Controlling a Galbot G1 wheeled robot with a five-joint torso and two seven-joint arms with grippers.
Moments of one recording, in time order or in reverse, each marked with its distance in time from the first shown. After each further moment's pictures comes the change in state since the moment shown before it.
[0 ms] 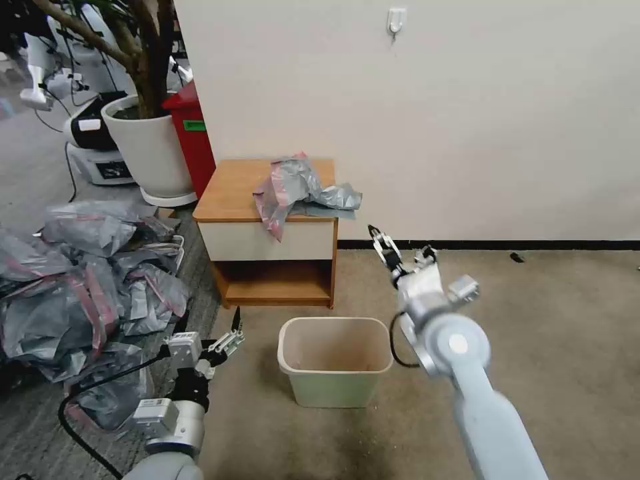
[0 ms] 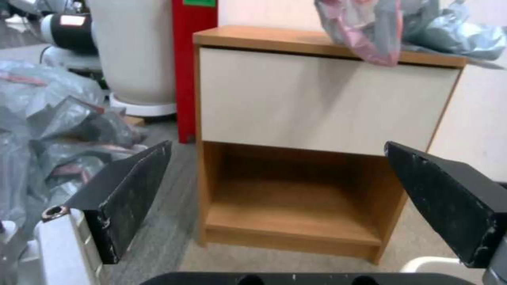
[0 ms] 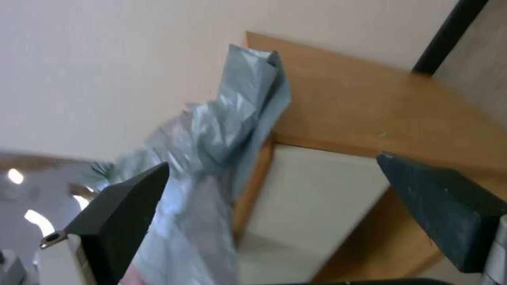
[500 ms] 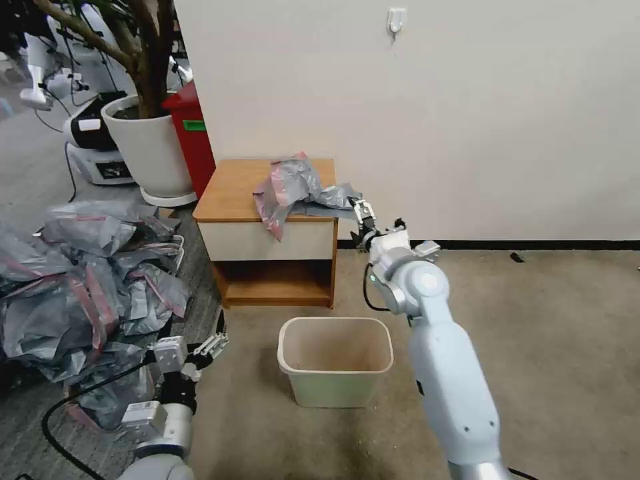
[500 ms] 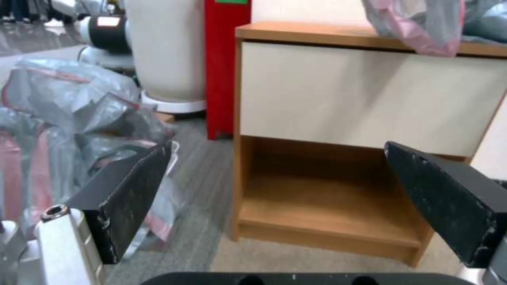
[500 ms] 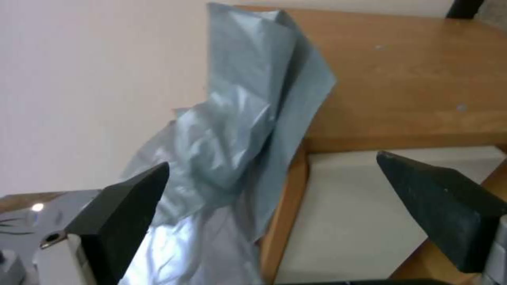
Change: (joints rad) left arm 0.006 -0.023 -0.070 0.018 0.003 -0.014 -0.002; right arm 0.206 0.140 0.002 -0.278 0.008 0.009 0.007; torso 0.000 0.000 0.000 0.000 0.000
